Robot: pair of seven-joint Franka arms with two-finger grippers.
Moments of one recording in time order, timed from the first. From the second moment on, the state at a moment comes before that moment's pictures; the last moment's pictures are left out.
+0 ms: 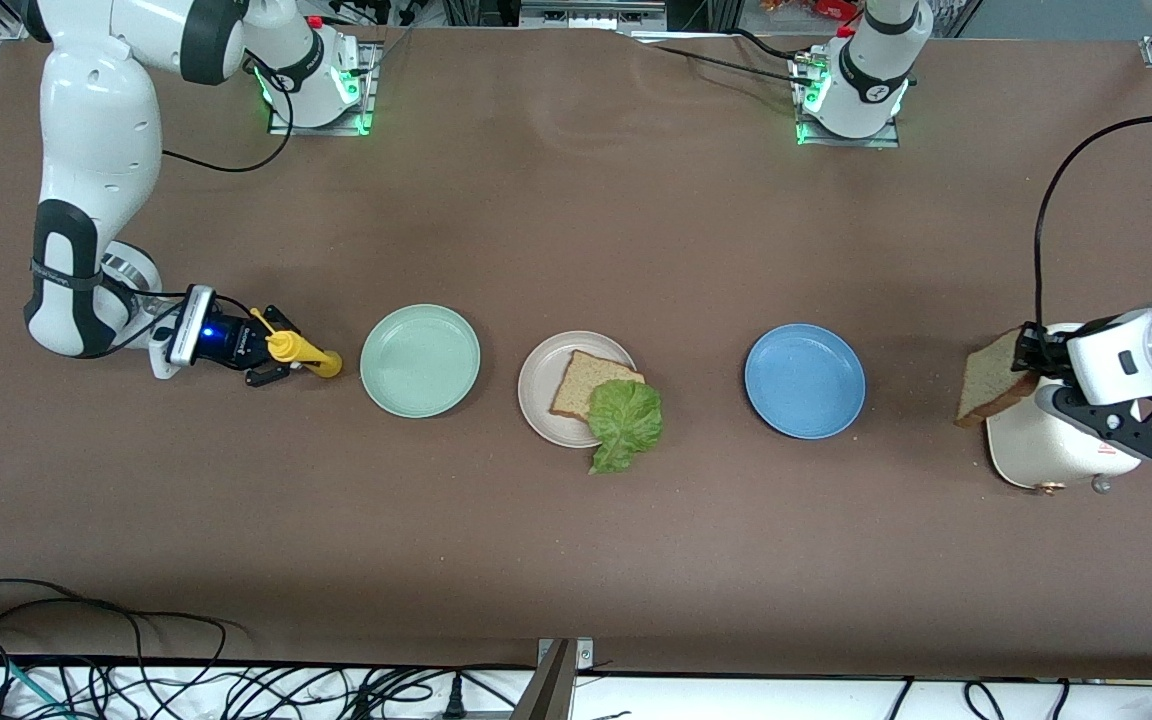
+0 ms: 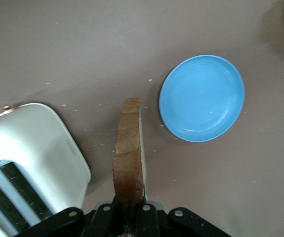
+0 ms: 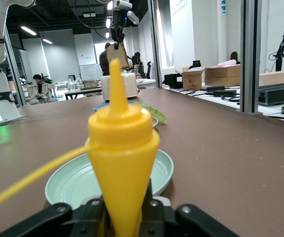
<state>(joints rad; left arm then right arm) 0.05 0.44 -0.01 -1.33 -0.03 1.53 0.51 0.31 0.88 -0.66 -2.00 1.74 1.25 -2.62</state>
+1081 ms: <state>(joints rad) -0.19 0.60 -0.02 -1.34 -0.63 1.49 0.11 0.28 0.87 -0.93 -1.71 1.42 1.30 -2.35</state>
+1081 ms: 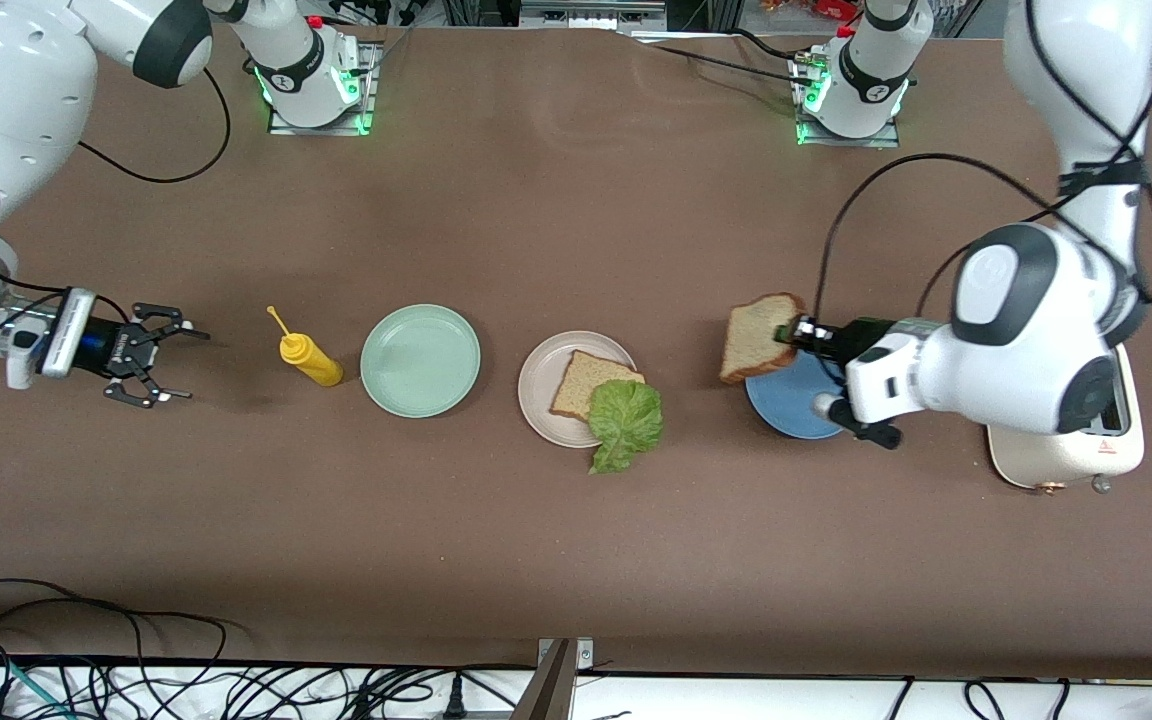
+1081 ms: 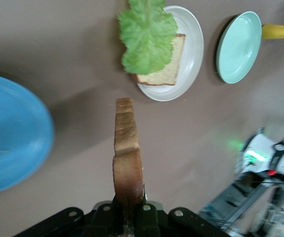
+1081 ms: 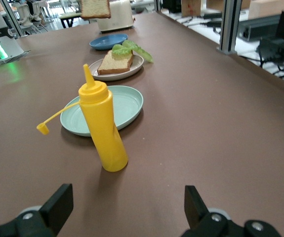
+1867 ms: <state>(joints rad) -0.33 0.74 -0.02 -1.34 -1.03 1.80 -0.13 0.43 0.84 -1.06 -1.34 1.15 1.30 -1.58</state>
